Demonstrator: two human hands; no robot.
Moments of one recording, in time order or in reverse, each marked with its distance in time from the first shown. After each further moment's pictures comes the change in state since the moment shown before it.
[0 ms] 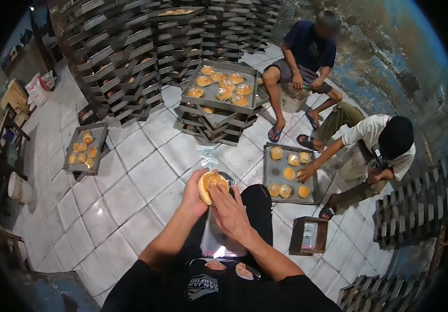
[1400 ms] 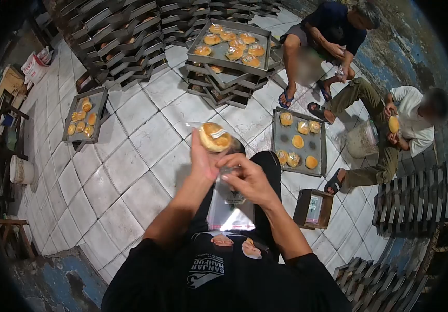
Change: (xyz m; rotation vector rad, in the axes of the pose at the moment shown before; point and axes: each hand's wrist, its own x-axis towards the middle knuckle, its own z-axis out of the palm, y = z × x) left_hand 0.034 -0.002 -0.012 -0.167 0.221 0.243; right_hand 0.017 0.012 -0.015 1.196 -0.114 0.512
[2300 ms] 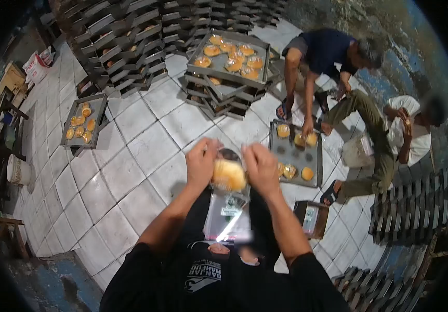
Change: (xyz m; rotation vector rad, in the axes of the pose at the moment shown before) left_hand -0.009 0.013 0.005 0.952 -0.147 0.613; right_hand 0.042 -0.018 -0.039 -0.875 0.386 -0.382
